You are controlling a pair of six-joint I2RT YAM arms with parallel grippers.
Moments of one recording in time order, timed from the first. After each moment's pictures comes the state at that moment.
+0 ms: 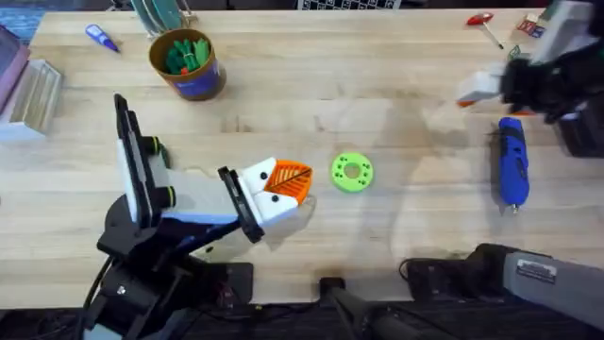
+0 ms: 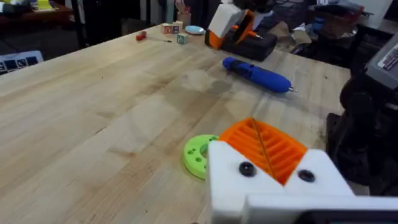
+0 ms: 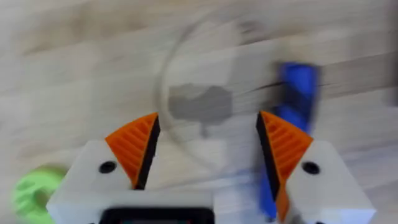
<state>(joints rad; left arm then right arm) -0.38 0.01 0.01 -0.07 0.71 -0.08 -0.24 1.34 1.10 -0.94 -0.04 -0.01</state>
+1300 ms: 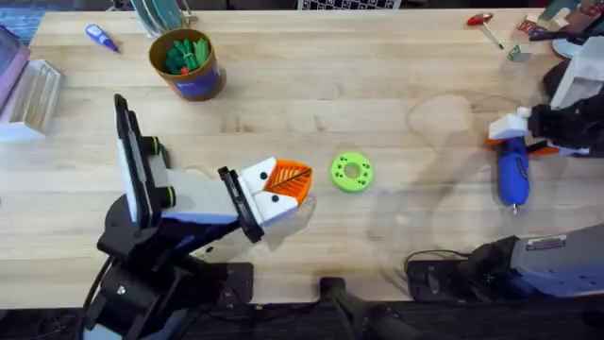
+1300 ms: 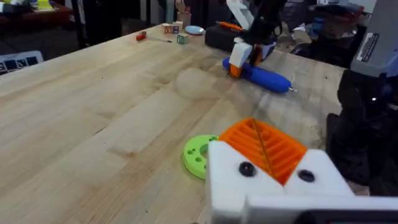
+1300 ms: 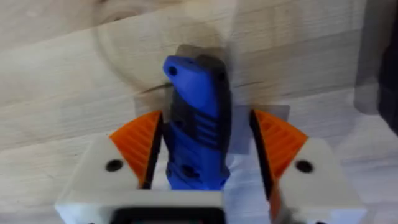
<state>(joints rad) -0.38 0.01 0.01 -0.07 0.71 -0.08 -0.66 1.74 1.12 -0.85 -0.12 -0.40</state>
